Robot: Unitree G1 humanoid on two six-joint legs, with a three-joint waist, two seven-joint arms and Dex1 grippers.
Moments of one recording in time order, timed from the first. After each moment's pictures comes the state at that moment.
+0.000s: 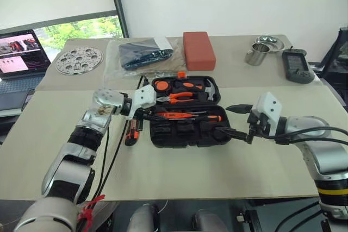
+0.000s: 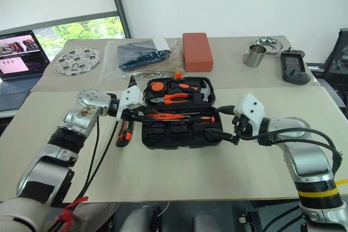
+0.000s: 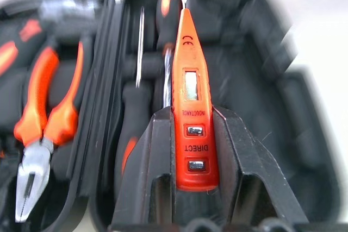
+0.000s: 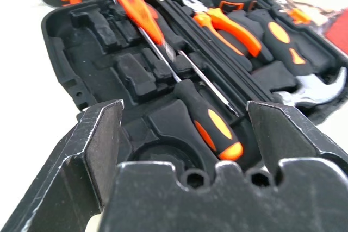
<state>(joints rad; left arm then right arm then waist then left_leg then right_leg) -0.88 0.51 -0.30 0.68 -0.06 -0.08 -1.35 -0.29 -0.77 -0.05 -0.26 0.34 0.42 0.96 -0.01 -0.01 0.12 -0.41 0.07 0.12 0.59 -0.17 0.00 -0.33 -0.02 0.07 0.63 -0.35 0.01</state>
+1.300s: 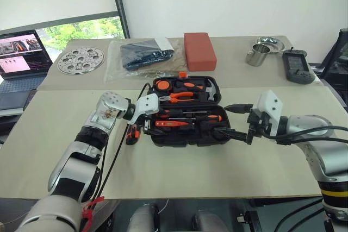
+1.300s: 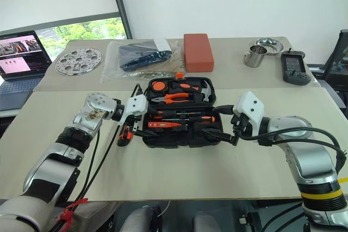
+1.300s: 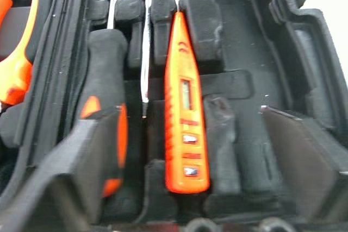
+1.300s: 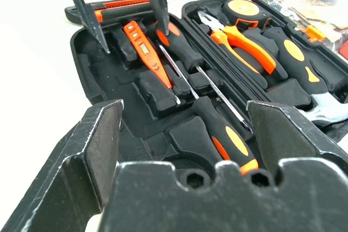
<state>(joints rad) -0.87 0.49 -0.29 0.68 0.00 -0.03 -1.36 -0.30 -0.79 -0.05 -0.31 0.41 0.49 0.98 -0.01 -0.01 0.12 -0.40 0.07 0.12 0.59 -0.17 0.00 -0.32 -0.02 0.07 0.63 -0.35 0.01</state>
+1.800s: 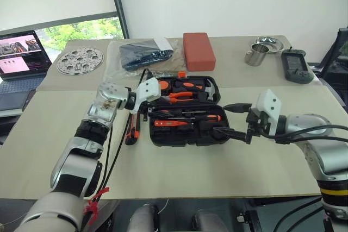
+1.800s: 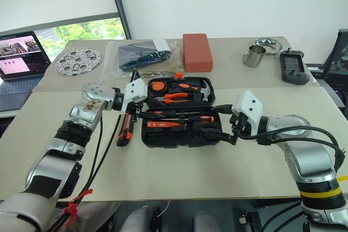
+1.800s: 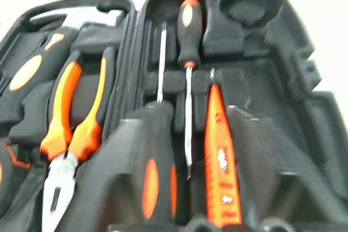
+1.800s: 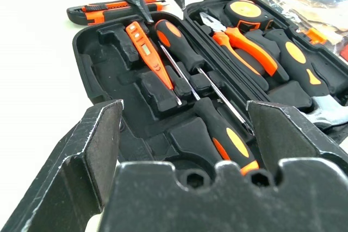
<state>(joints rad) -0.90 0.46 -0.24 0.63 -0.02 -0.01 -1.32 -0.31 -0.79 -0.03 -0.30 0.41 0.49 0.98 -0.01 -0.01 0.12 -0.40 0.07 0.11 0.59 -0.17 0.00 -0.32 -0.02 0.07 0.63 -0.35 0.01</state>
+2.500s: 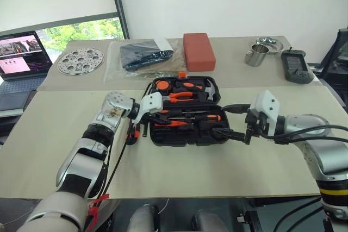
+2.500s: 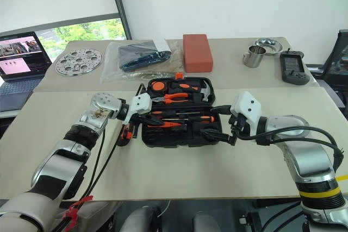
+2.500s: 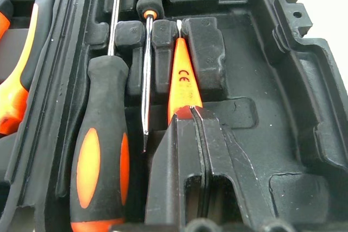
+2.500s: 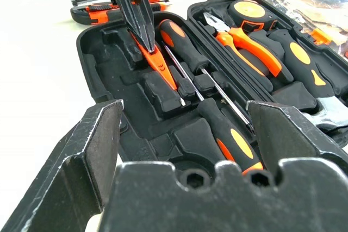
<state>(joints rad) -0.90 0.42 -0.28 0.80 0.01 -0.09 -1.37 -0.31 -0.79 -0.03 -0.30 0.41 0.49 0.98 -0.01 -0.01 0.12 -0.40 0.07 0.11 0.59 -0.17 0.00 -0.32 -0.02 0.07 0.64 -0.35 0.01</state>
